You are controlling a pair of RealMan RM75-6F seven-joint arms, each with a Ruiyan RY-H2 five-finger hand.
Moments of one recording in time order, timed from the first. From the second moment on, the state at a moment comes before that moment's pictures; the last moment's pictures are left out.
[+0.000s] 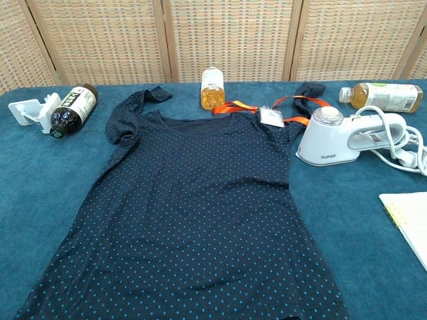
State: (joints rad) left arm -0.07 -1.08 -0.01 -1.62 1.61 1.58 0.01; right arm 0.05 -1.18 0.09 -1.56 -1.57 1.62 -0.08
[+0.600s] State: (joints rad) left arm -0.08 -1.09 -0.02 -1.62 1.59 1.56 0.03; right arm 0.18 -1.21 0.13 -1.50 -1.52 1.41 -0.02
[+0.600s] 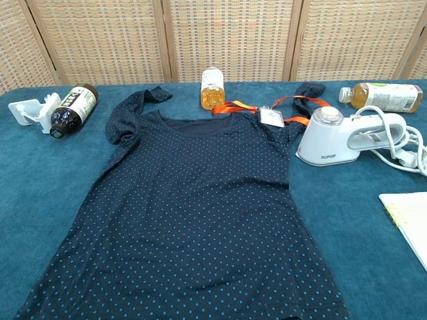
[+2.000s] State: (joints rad) left arm -0.13 -1.12 -0.08 -1.61 1.45 1.44 0.09; right arm 0.70 -1.69 0.23 -0.81 -1.34 0.90 -0.13
